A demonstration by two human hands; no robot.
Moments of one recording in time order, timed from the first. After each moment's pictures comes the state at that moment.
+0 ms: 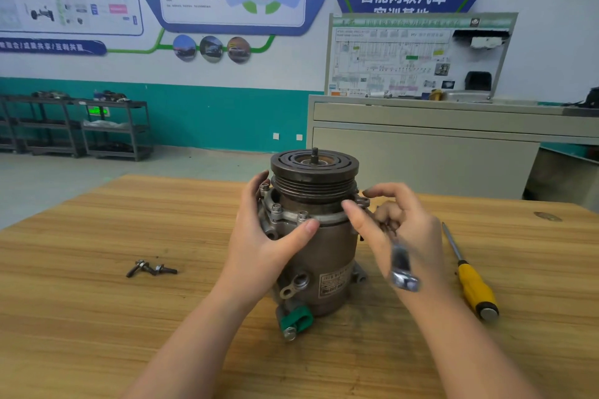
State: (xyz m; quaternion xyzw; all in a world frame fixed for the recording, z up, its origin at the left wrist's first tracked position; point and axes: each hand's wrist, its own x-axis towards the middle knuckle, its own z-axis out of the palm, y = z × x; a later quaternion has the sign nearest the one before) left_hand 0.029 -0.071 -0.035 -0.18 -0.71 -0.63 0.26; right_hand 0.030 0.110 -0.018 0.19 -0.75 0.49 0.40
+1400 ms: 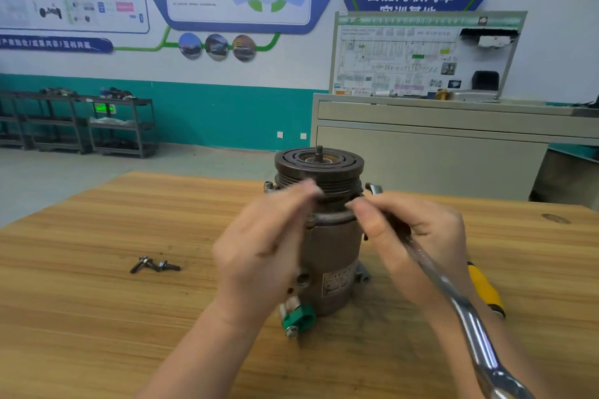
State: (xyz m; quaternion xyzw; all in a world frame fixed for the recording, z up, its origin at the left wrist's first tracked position) left_hand 0.045 -0.062 -0.026 -0.30 -0.63 -0.33 0.63; right_hand 0.055 0.107 0.004 0.35 -0.69 0.44 0.45
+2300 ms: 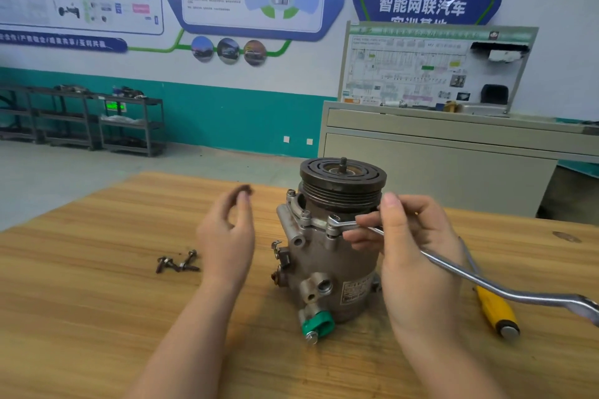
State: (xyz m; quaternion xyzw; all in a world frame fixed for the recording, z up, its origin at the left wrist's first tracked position) left_hand 0.002 -0.120 -0.043 0.03 -0.72 -0.55 0.42; right_hand 0.075 0.055 0.001 0.19 -0.56 0.72 0.36
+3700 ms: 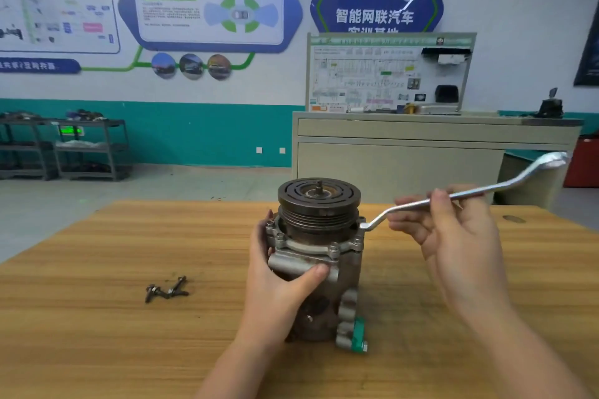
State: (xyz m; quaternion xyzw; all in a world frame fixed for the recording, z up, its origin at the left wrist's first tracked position) left_hand 0.047 -0.069 -0.057 -0.17 -0.66 -0.70 0.23; right_hand 0.087 0.117 0.032 0.15 -0.53 0.77 0.31
